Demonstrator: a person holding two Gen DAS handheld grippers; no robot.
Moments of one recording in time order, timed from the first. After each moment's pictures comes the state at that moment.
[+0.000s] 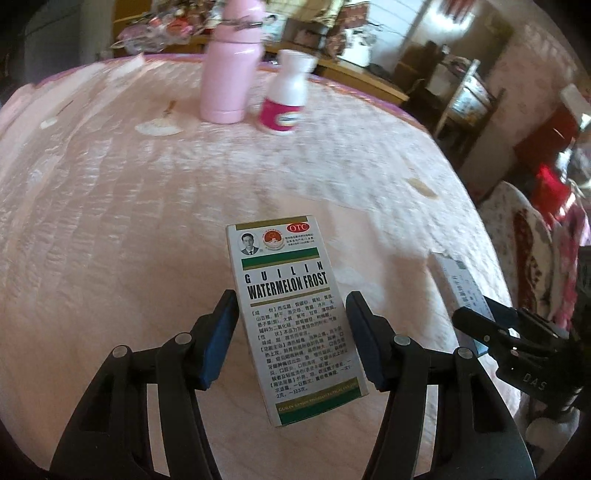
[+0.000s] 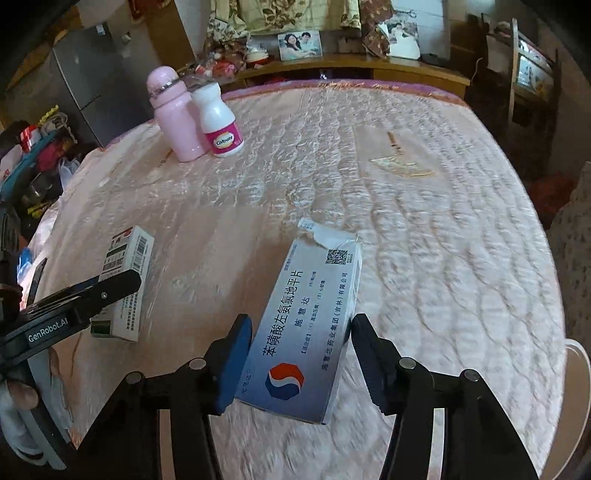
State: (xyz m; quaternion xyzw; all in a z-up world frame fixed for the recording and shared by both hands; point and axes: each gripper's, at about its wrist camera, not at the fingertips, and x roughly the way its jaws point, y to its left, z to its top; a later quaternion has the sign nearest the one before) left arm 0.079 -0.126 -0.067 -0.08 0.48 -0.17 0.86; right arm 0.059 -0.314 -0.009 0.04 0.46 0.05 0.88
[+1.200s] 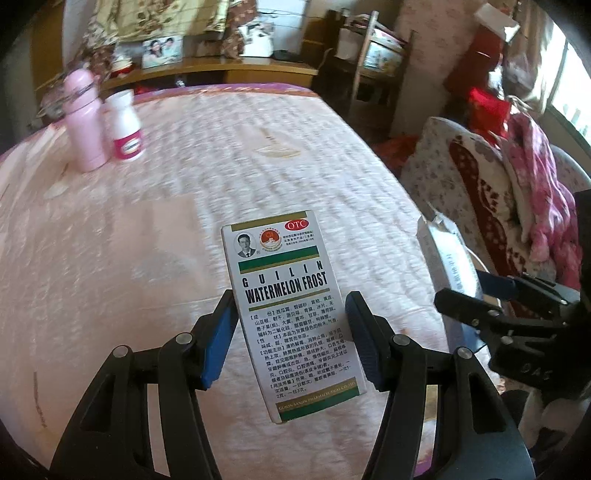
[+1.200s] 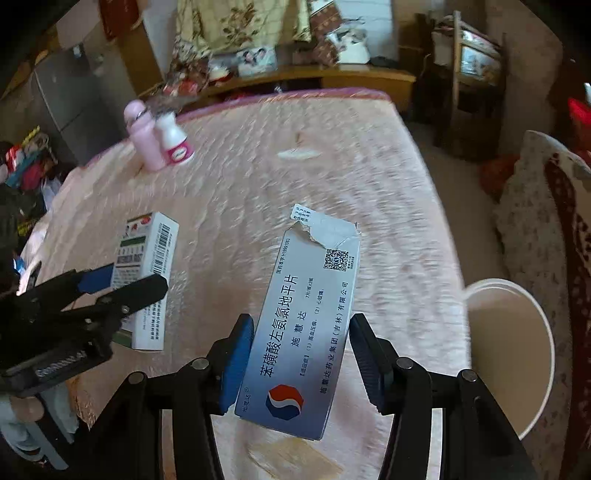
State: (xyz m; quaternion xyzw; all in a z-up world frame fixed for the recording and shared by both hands) left arm 0.005 -0.266 -0.031 0.03 0.45 -0.27 0.85; right arm -0.043 -0.404 0.021 0.06 0.45 -0.02 0.89
